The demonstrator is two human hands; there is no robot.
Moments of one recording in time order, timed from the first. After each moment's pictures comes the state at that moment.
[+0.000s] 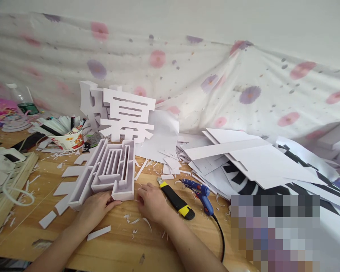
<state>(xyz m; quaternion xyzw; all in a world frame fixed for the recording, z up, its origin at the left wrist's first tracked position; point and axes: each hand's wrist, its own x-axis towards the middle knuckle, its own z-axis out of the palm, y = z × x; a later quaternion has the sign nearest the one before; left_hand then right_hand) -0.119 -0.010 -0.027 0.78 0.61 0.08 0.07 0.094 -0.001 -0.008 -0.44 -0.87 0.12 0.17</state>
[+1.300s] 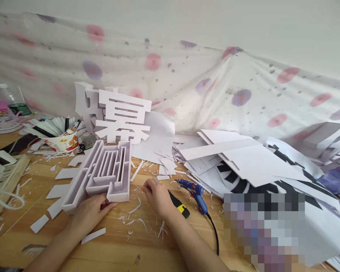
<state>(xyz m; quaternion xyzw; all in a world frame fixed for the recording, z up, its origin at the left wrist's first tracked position) -0.117 -0.017 -0.023 0.76 0.63 0.12 0.10 0.116 0.001 0.005 -0.56 -0.76 0.18 0.27</state>
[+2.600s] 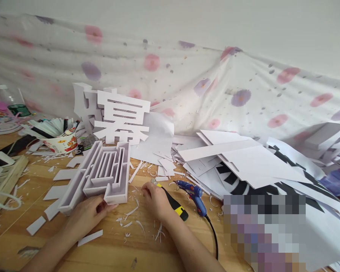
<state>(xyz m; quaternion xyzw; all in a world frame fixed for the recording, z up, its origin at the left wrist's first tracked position) -0.118 -0.021 -0.014 0.75 0.62 0.17 0.17 0.121 0.001 -0.006 -0.55 -0.75 0.24 0.28</state>
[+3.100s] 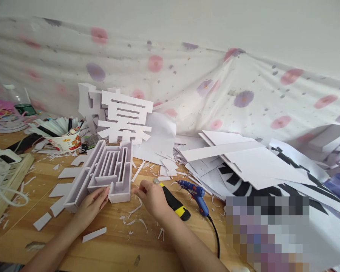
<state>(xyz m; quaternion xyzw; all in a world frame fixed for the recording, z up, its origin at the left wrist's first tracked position) -0.113 -0.013 -0.028 0.53 0.55 0.44 0.48 0.098 0.000 0.012 -0.57 -0.75 0.20 0.28</state>
